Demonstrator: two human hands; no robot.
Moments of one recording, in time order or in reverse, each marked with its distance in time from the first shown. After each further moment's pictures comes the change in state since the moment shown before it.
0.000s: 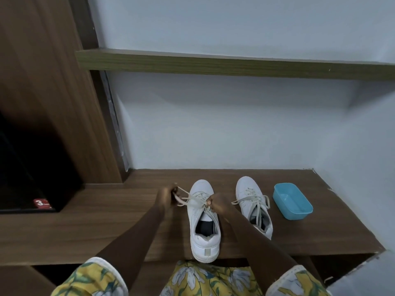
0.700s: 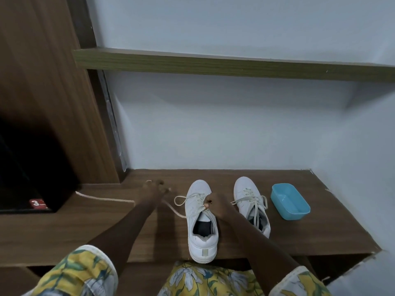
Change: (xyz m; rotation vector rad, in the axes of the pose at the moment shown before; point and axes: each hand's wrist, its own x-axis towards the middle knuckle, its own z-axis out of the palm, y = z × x) left_hand 0.010 0.028 -0.037 1.582 0.246 0.461; right_hand -0.010 0.006 -0.007 -0.100 0.037 -0.266
